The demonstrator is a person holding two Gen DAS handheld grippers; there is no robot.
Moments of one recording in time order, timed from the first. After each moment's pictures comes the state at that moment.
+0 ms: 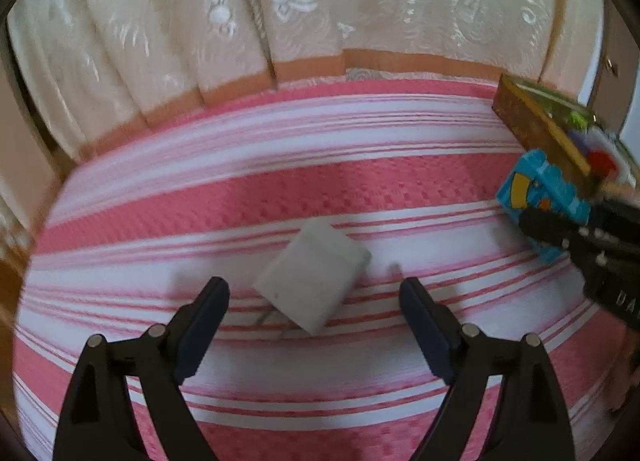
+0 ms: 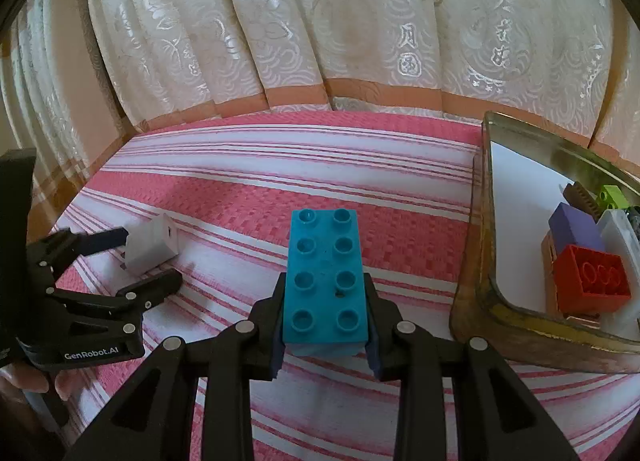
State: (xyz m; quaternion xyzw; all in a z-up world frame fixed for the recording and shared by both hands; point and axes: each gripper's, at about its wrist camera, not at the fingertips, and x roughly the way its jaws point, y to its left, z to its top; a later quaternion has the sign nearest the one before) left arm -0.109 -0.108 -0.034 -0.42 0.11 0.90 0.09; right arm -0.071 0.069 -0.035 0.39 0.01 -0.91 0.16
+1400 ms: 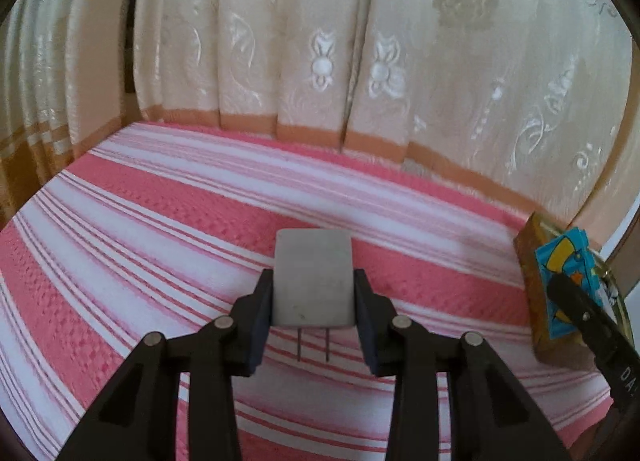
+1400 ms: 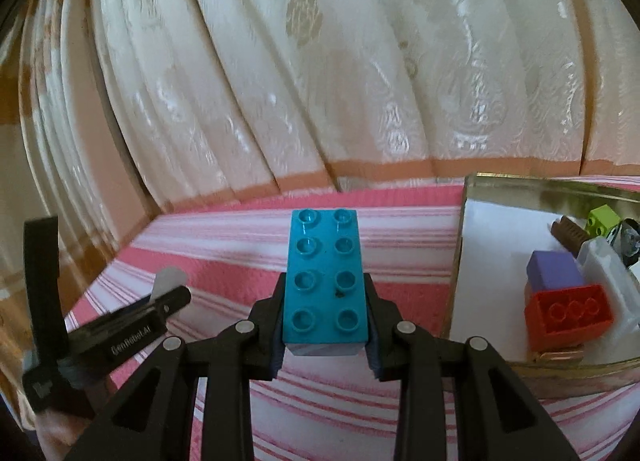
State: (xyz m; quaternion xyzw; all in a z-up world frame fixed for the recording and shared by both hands) left arm -0.088 -0.112 -0.011 -0.32 -0.10 0.94 -0.03; right arm -0.062 0.096 0.008 0.27 -0.08 -0.94 0.19
